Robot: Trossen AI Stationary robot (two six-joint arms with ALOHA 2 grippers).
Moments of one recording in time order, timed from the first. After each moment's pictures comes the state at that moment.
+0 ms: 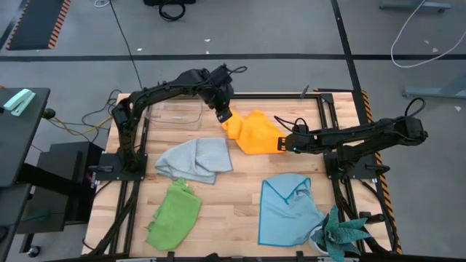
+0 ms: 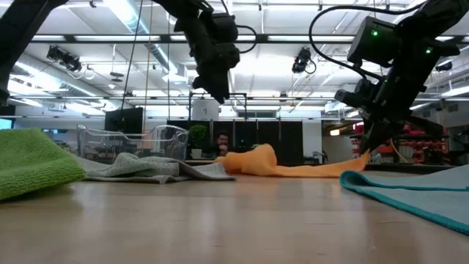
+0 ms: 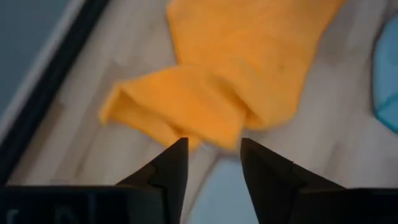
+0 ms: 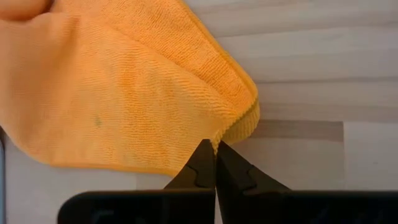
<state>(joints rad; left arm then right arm) 0.49 1.92 1.80 -1.03 0.16 0.01 -0.09 1.14 0.50 -0.53 0.40 1.44</state>
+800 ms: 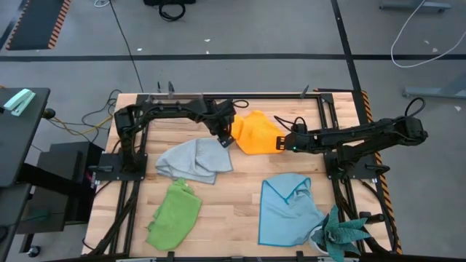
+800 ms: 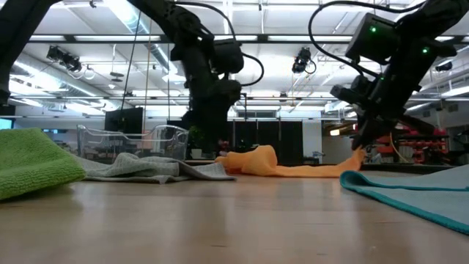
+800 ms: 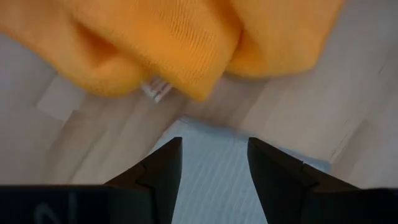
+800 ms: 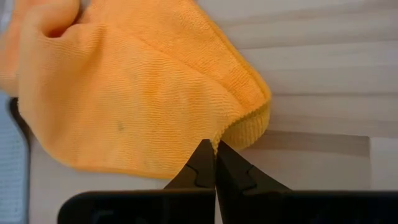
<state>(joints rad) 0.36 1.92 1.41 -0.69 0.12 -0.27 -0.09 1.14 0.50 -0.46 0.42 1.40</state>
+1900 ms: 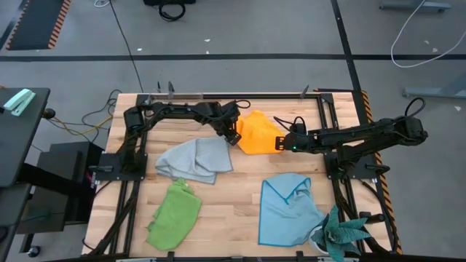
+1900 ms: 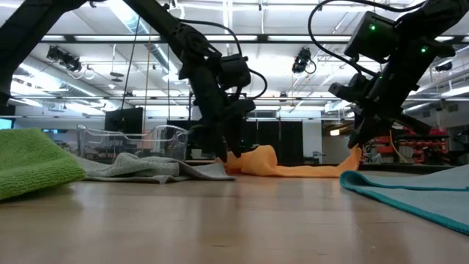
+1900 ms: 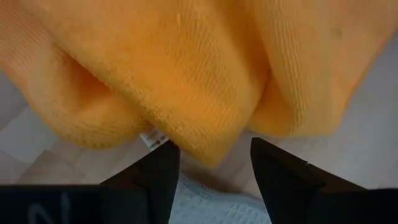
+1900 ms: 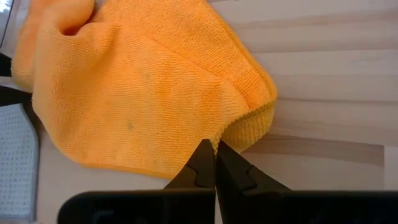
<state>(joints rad) 0.37 2.03 1.41 -0.54 0.12 -0.41 -0.09 1.14 0.50 -0.43 0.42 1.36</state>
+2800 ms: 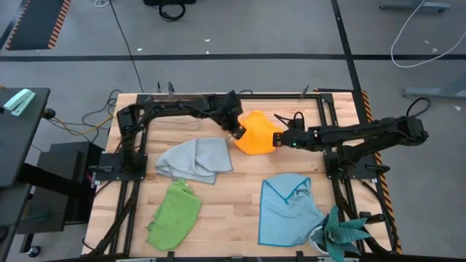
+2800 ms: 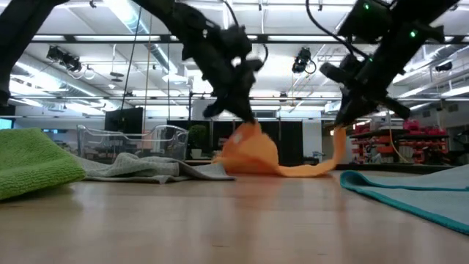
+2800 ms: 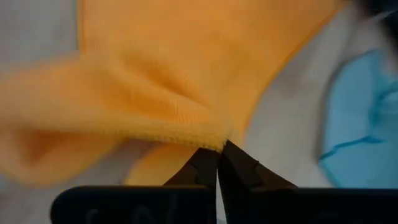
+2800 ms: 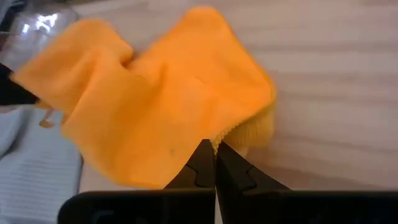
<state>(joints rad) 0.37 1.93 1.51 -0.53 0.25 -0.42 -0.08 1.12 0.61 -0.47 0.51 1.25</state>
